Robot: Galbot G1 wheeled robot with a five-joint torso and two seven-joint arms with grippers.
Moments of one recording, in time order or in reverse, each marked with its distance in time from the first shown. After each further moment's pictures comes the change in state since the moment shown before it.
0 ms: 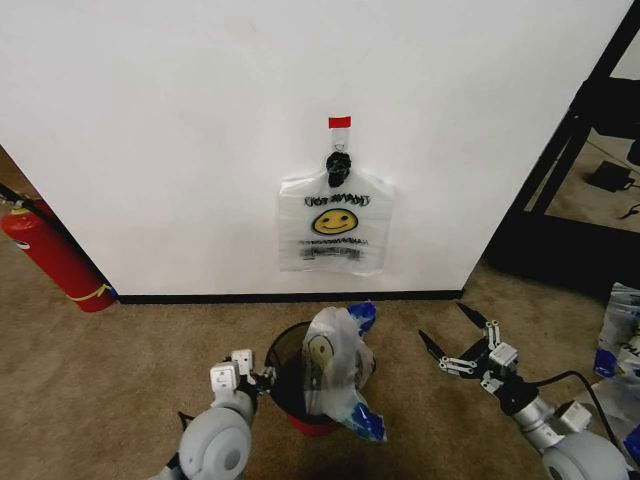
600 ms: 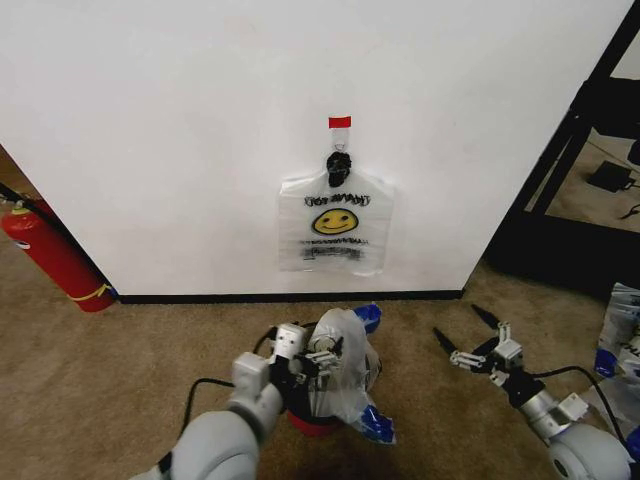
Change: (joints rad) left arm -0.205 0.021 0.272 -0.068 0.116 0.027 0.261; right arm 0.049 -0.023 -0.013 -0.136 -0.036 -0.014 0.122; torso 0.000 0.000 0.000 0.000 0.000
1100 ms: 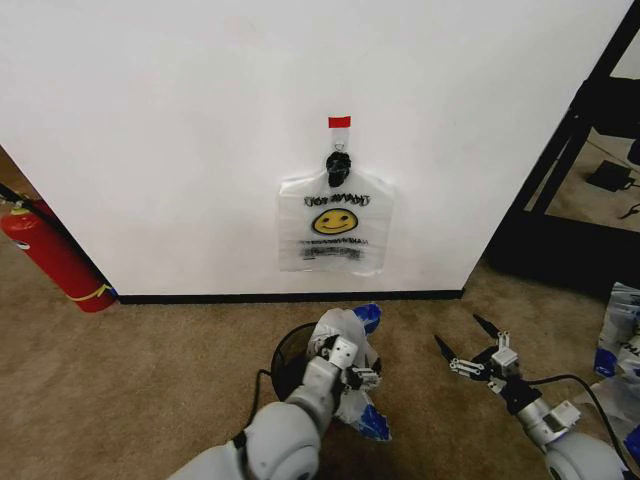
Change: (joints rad) left arm -0.168 -0.146 0.240 0.188 0.145 0.139 -0.092; right arm 0.027 0.034 -0.030 -0.066 -0.030 0.003 -0.030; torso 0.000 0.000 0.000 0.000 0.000
